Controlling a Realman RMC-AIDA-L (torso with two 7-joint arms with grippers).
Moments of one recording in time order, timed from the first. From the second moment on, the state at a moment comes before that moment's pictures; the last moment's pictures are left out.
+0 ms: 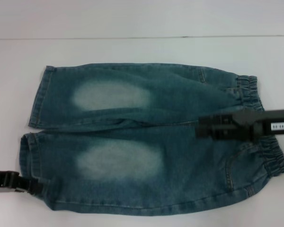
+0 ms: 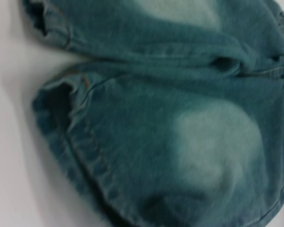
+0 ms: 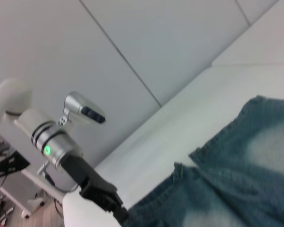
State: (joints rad) left arm -0.54 -2.01 0.40 0.80 2.69 1.84 -2.22; right arm 0.57 2.01 -0.71 -0.62 -2.02 -1.74 1.77
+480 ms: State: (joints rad) left arm -0.55 -2.00 0.39 0.80 2.59 1.78 -2.25; right arm 0.65 1.94 -0.69 -0.66 -2.01 -1.70 2.08
